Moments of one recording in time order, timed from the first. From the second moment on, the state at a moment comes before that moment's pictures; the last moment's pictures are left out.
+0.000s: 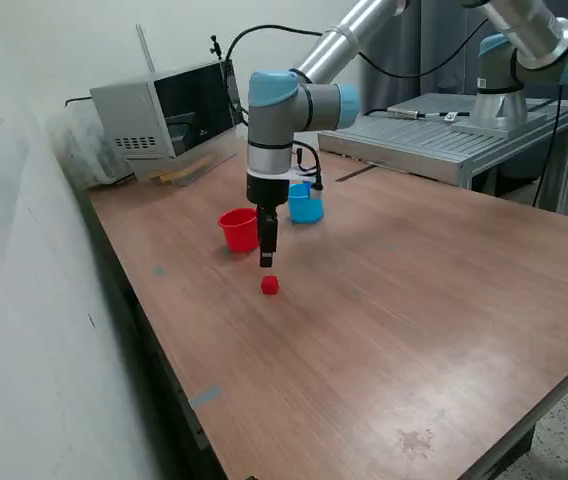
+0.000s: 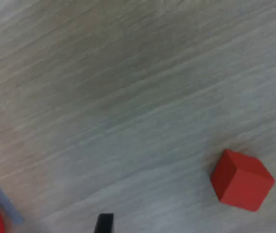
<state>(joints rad) -0.03 -0.61 1.10 -2.29 -1.68 3.57</state>
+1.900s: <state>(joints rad) 0.01 -0.56 1.07 -2.32 -1.66 3.58</state>
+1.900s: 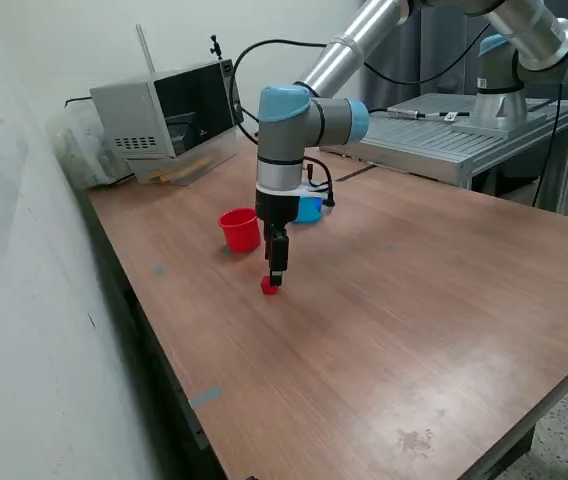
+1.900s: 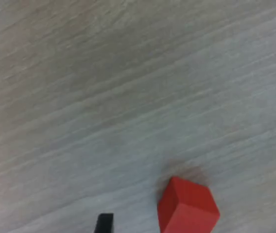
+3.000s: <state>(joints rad) 0.01 -0.54 1.07 -2.34 -1.65 3.57</state>
